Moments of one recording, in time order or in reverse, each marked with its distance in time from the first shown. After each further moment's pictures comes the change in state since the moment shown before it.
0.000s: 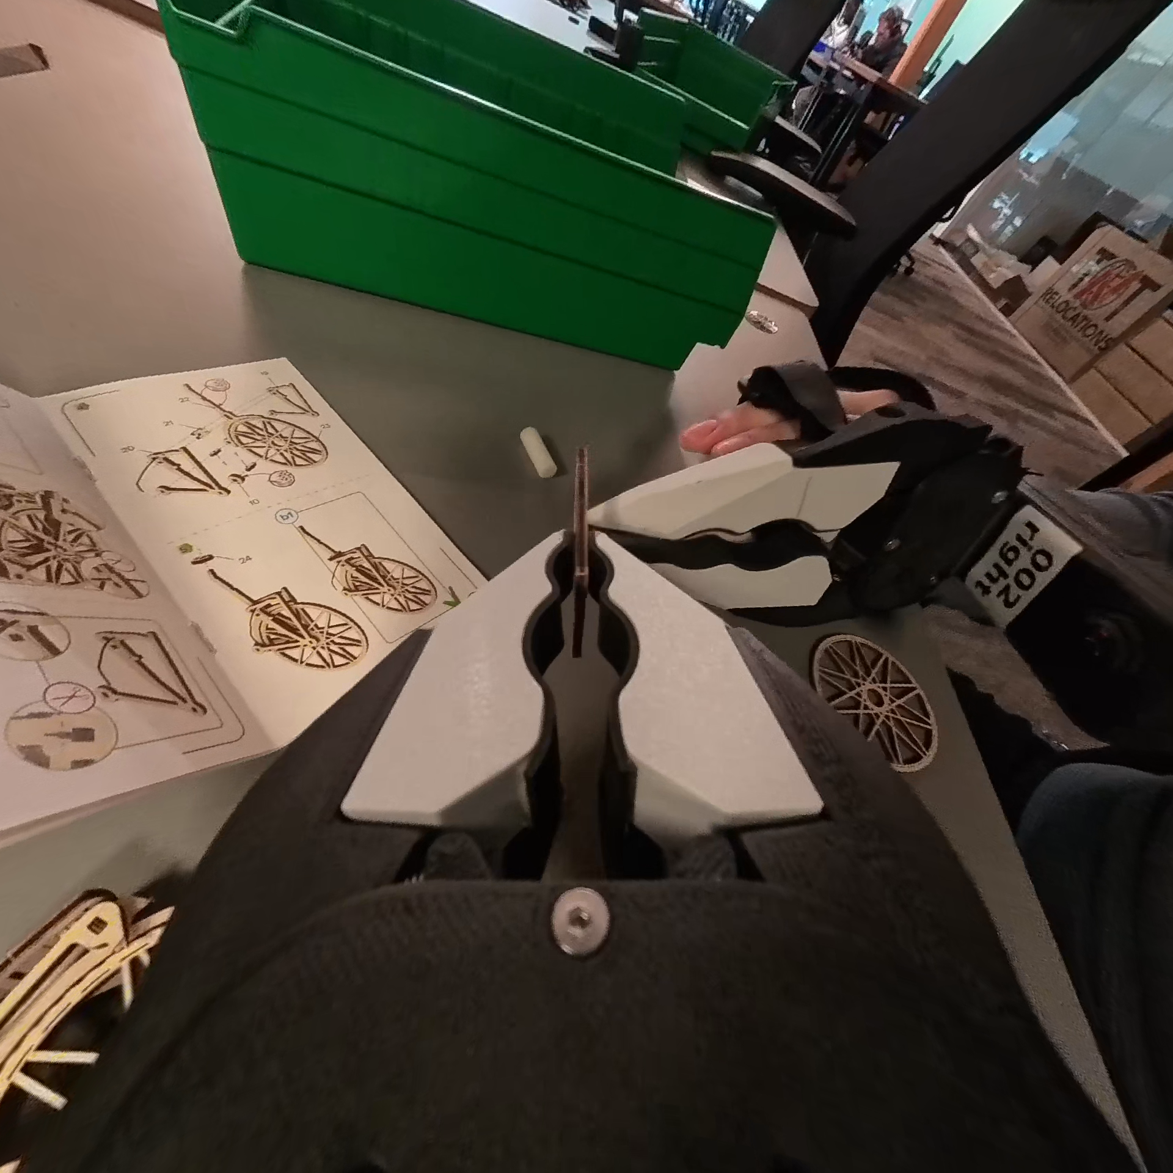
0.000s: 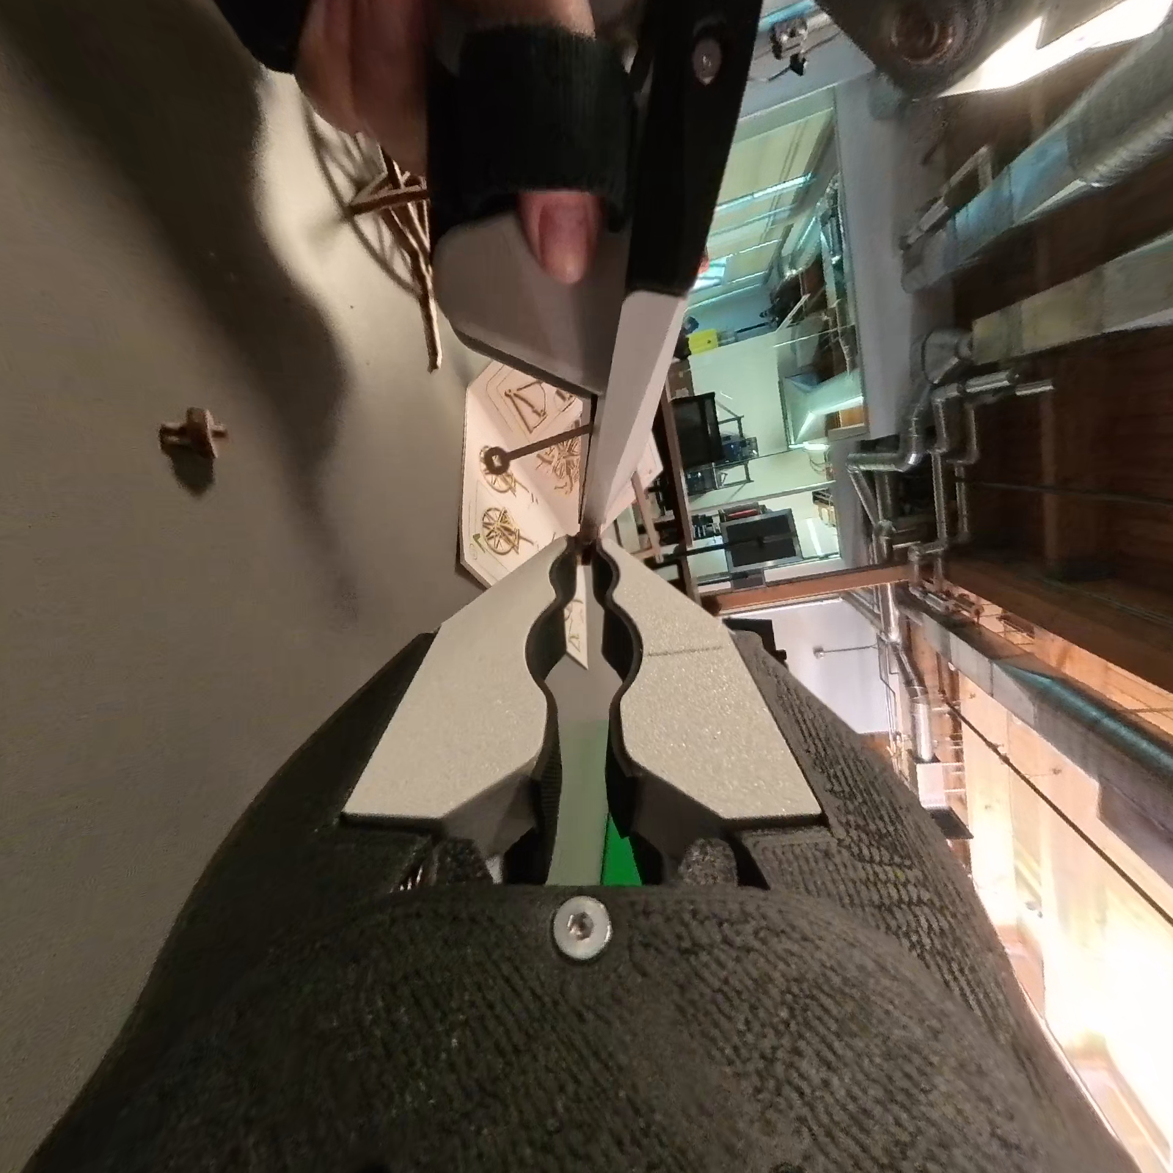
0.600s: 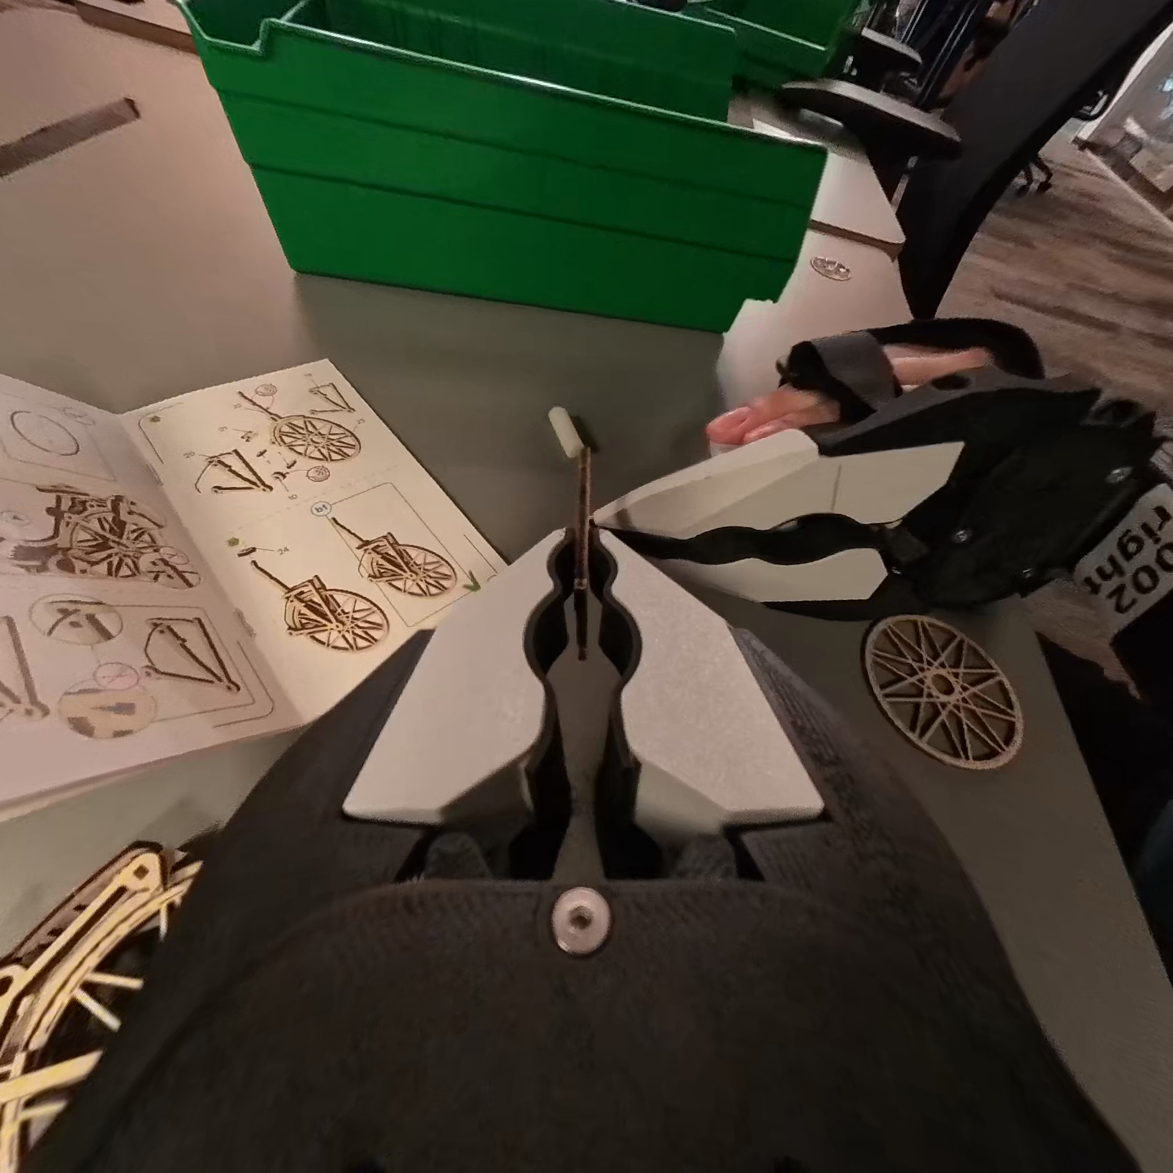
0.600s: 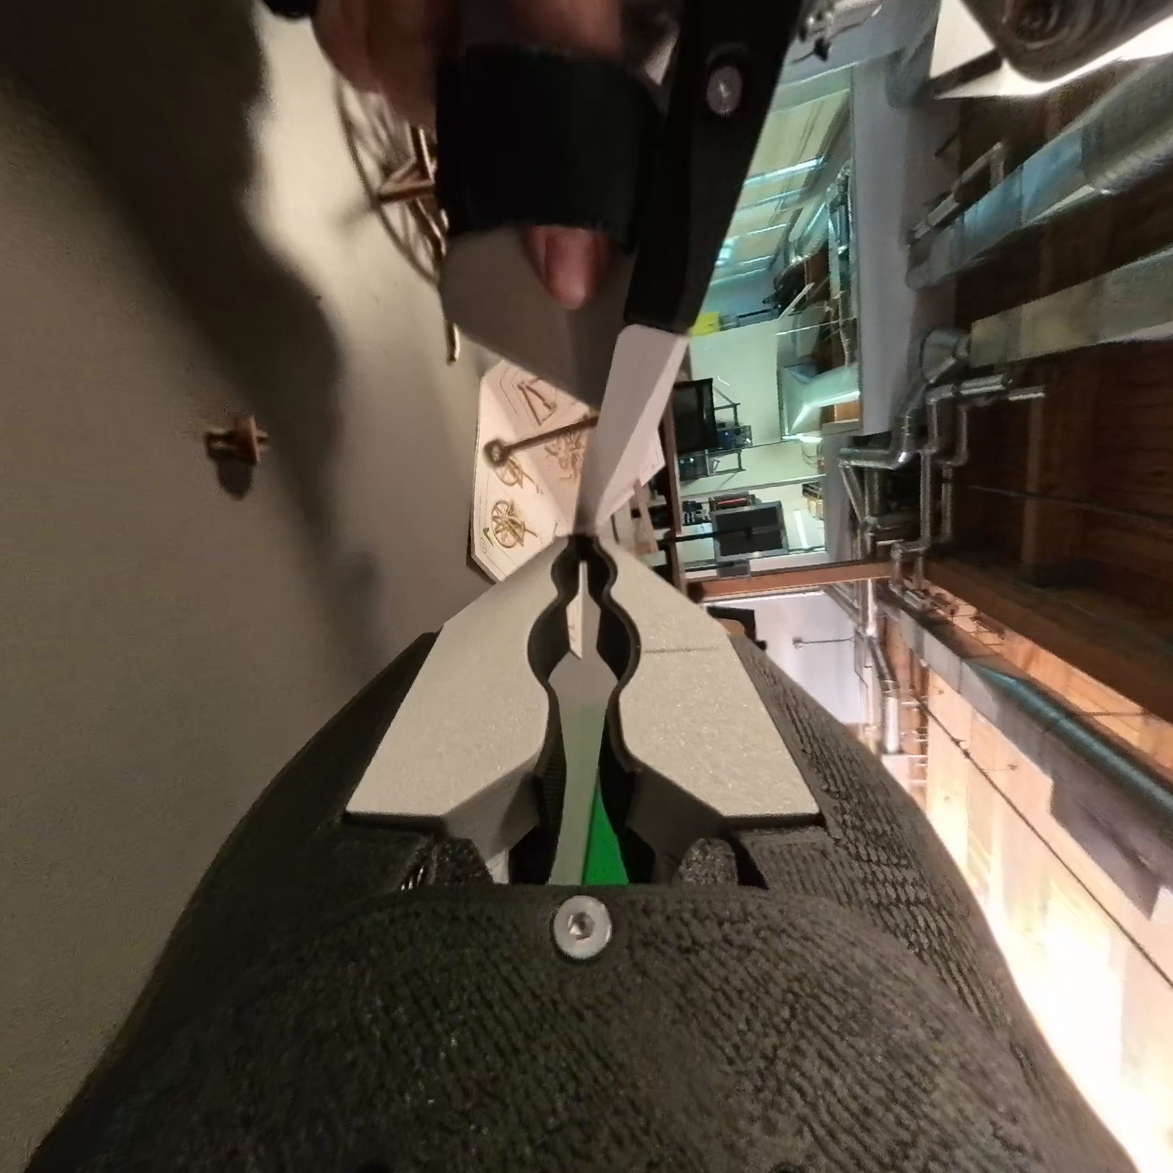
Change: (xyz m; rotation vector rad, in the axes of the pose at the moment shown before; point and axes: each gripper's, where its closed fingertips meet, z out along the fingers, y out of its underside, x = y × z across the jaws) left arm -0.002 0.007 0.001 -0.037 -0.141 0.110; right arm -0.004 -0.005 -0.004 -0.029 0.000 -0.060
